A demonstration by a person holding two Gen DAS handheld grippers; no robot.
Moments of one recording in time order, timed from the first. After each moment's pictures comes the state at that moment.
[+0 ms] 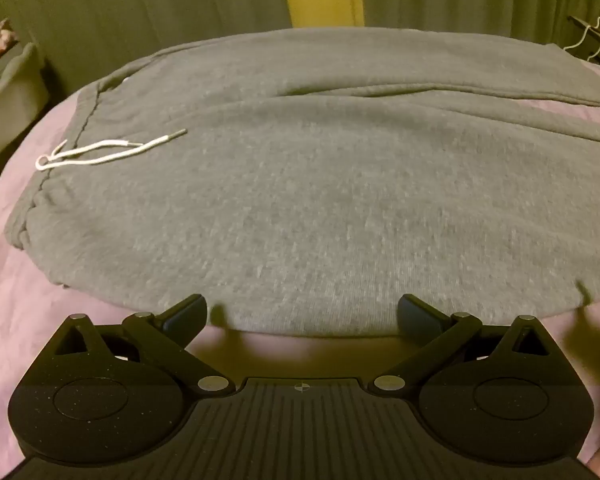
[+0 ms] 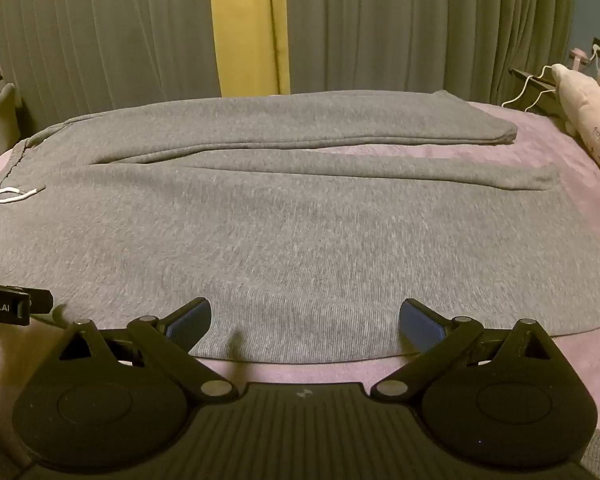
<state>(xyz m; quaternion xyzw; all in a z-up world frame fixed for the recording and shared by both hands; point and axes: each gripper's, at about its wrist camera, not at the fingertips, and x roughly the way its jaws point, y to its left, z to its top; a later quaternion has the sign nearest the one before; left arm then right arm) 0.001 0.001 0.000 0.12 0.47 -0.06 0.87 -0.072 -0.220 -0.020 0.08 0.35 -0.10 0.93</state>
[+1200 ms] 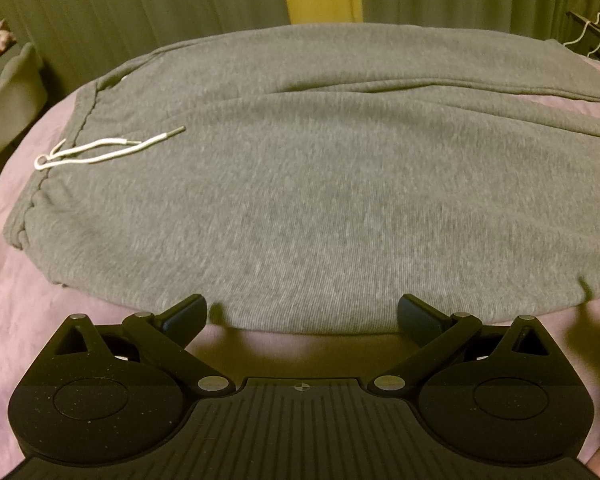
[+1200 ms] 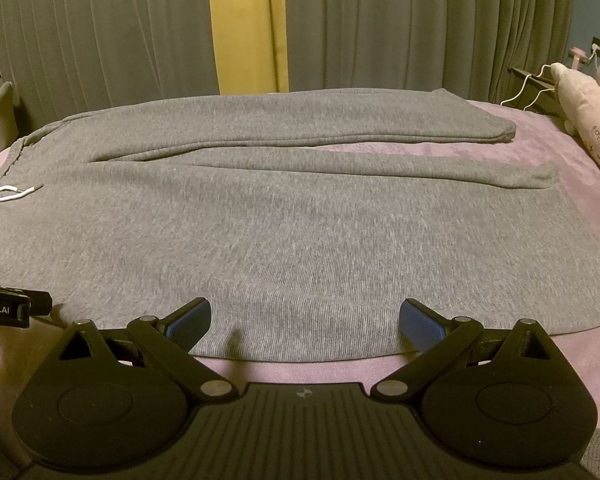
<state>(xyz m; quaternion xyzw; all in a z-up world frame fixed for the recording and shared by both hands) -0.001 -0.003 -0.002 0.12 0.47 -0.06 0.87 -0.073 -0.220 -0.021 0.08 0.35 -0.10 0.93</state>
